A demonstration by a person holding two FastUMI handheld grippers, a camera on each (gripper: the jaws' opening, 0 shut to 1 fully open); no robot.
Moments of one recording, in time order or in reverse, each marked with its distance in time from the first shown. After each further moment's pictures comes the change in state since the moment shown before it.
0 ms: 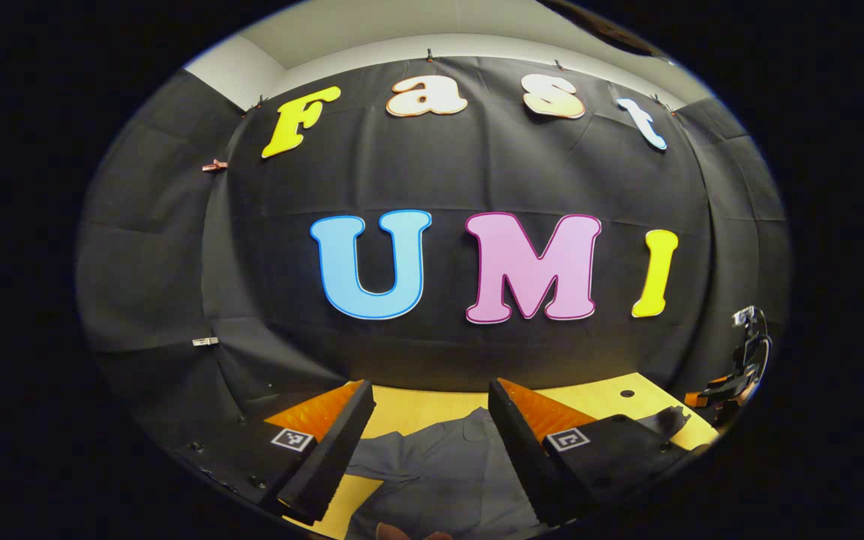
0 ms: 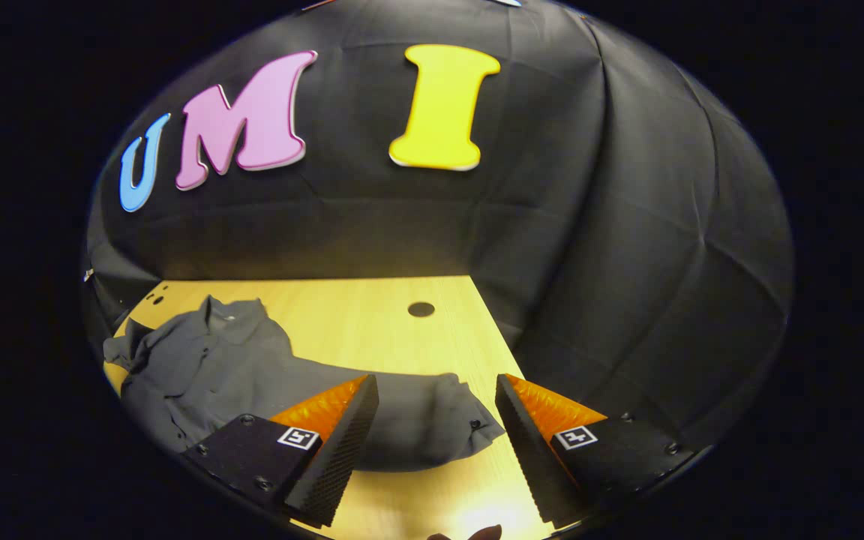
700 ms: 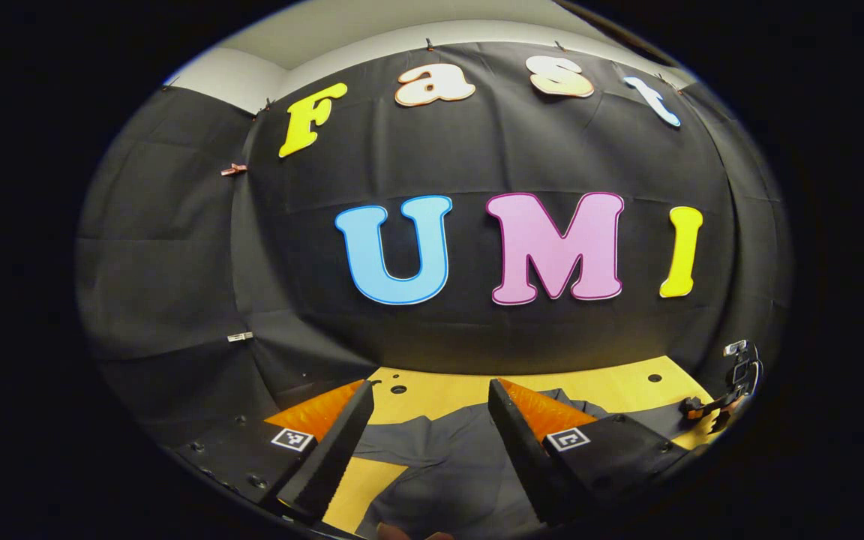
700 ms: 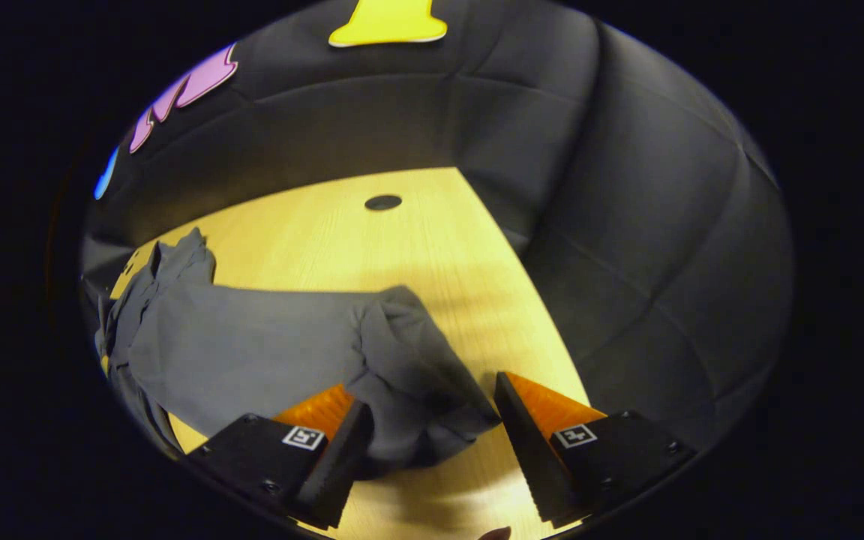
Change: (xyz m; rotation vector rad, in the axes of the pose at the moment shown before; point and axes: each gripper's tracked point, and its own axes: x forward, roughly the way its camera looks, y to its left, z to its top) left arm -0.015 0.008 -0.007 0.050 0.063 0.123; right arm 0.091 -0.029 -0.102 0.037 0.270 0.037
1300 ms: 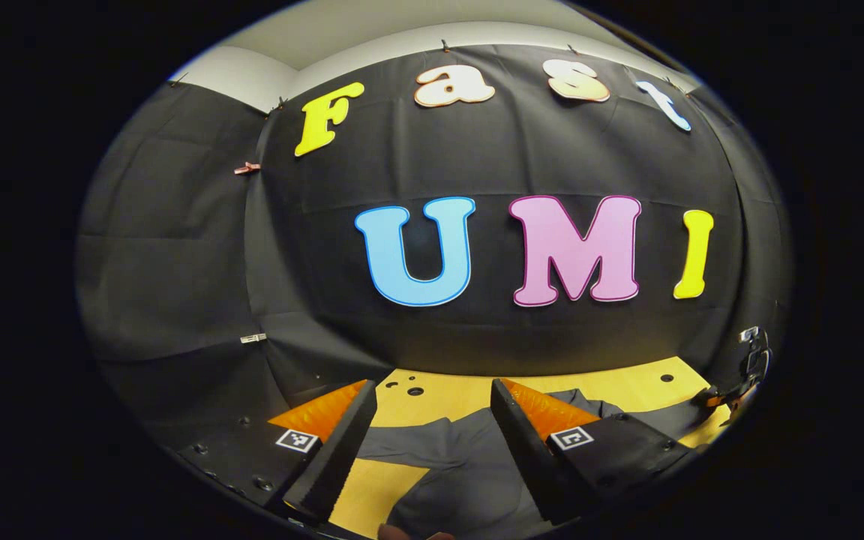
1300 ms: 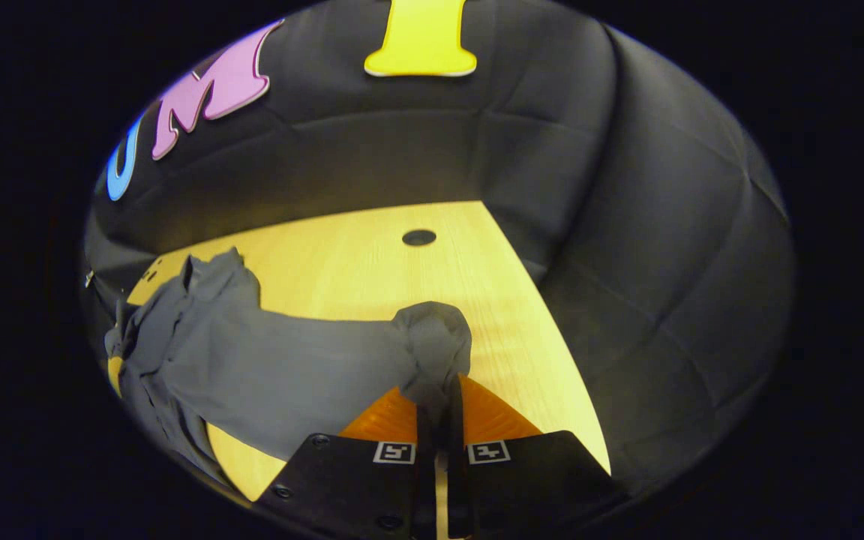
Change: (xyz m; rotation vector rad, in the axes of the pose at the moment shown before) left arm 0.008 0.050 0.002 -0.005 -0.022 0.008; right arm -0.058 0.035 0.047 -0.010 -0.120 0.041
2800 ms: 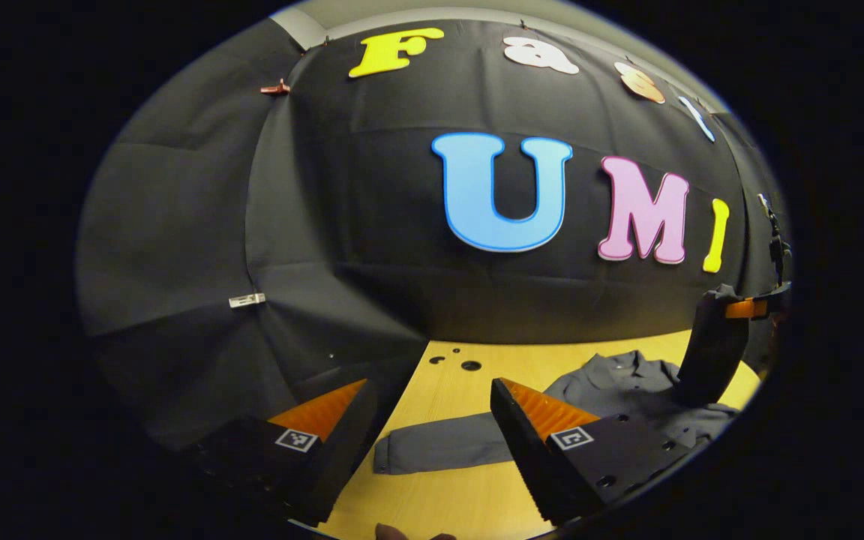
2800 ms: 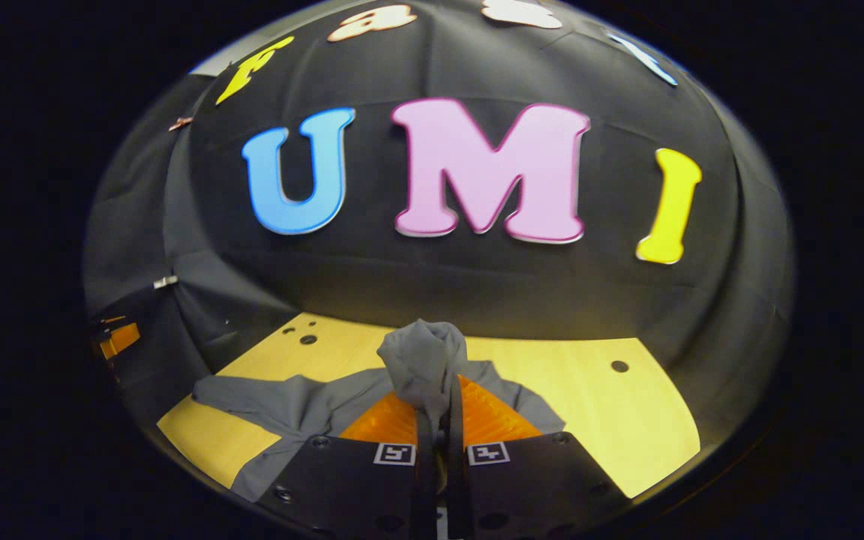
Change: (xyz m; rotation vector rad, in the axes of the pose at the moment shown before) left arm 0.153 0.256 -0.148 -0.039 0.107 -0.128; right arm -0.175 0.471 0.076 -0.189 -0.290 0.293
